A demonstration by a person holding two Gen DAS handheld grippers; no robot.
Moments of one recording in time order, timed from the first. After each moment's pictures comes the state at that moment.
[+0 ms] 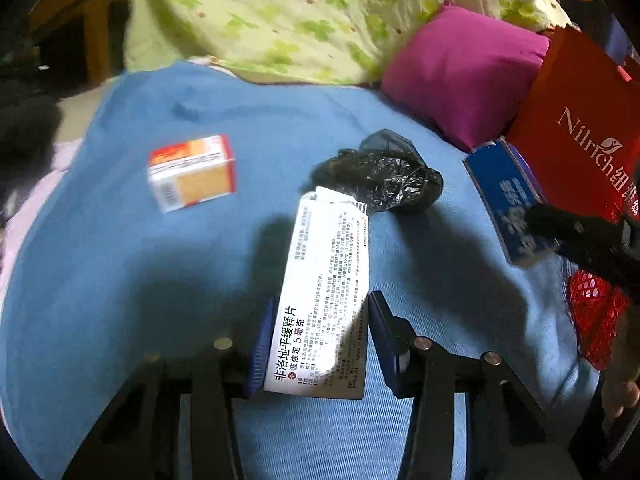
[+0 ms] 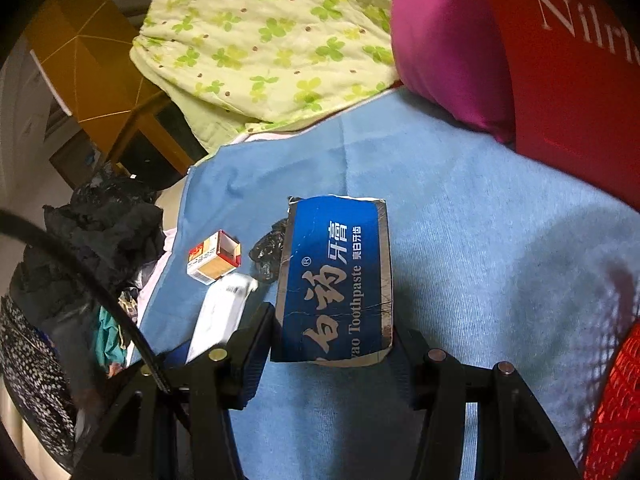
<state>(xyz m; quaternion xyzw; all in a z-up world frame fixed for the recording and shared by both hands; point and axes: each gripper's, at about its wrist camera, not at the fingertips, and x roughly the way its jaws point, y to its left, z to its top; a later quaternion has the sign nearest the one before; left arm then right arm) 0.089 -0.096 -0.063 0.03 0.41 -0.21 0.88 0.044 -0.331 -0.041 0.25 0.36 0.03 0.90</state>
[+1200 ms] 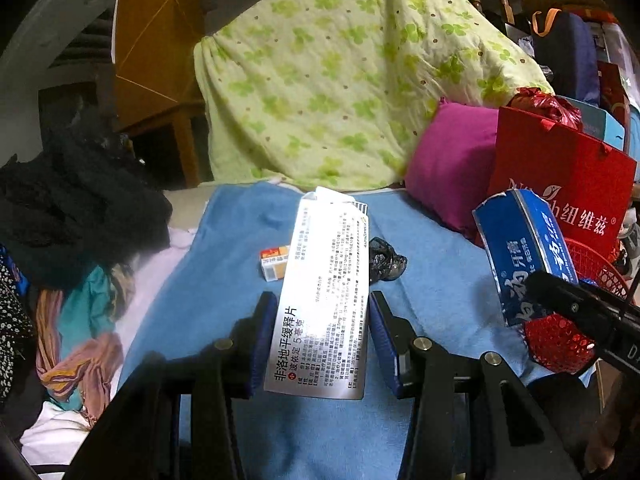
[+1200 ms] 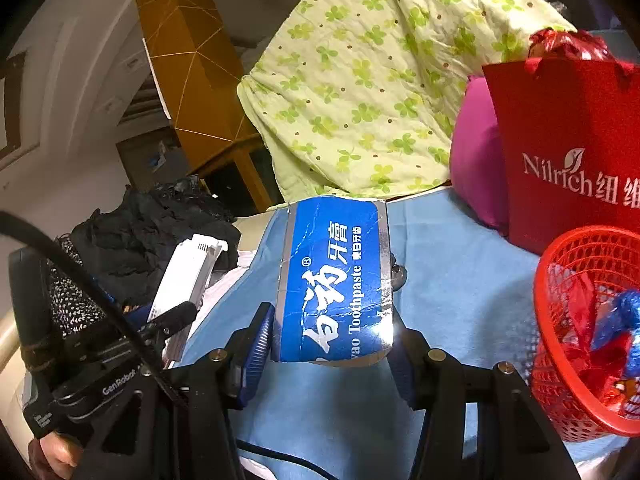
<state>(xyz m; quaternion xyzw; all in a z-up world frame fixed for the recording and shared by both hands) -0.095 -0.100 0.084 0.07 0.25 -0.10 0.96 -0.147 -0.289 0.062 0.17 0.22 0.09 0.96</state>
